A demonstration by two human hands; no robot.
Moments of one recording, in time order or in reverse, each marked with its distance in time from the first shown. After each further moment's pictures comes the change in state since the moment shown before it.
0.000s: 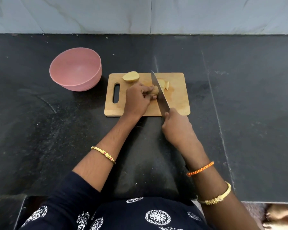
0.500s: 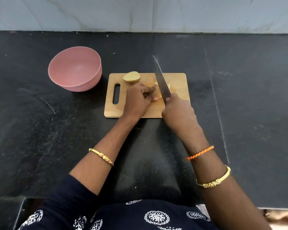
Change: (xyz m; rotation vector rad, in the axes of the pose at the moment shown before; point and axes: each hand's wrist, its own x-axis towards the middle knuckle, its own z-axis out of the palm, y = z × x) left_hand 0.003 0.001 -0.002 -0.020 -0.074 -0.046; right_hand 0.022 -0.021 -0.023 -0.013 0.077 -0.080
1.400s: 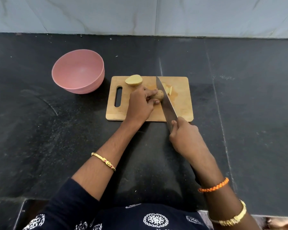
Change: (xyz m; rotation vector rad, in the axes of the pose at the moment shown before) left_hand -0.005 0.001 0.004 0.079 0.034 0.046; right_hand -0.029 0.037 0.016 0.044 -0.053 0.045
